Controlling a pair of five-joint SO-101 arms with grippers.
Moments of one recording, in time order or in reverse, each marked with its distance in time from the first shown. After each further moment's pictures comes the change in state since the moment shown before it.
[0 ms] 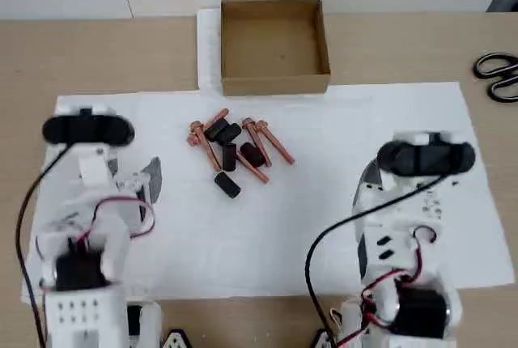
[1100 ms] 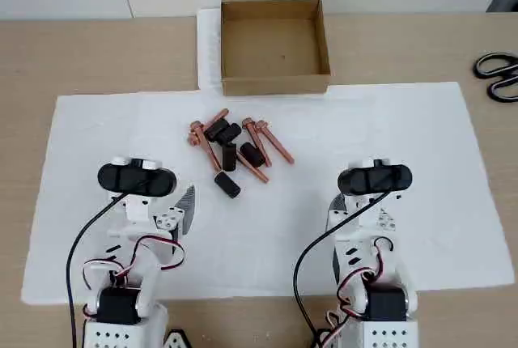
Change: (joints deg) left arm 9.2 -40.2 40.7 -10.4 0.0; right arm -5.5 -22.0 39.6 -9.8 0.0
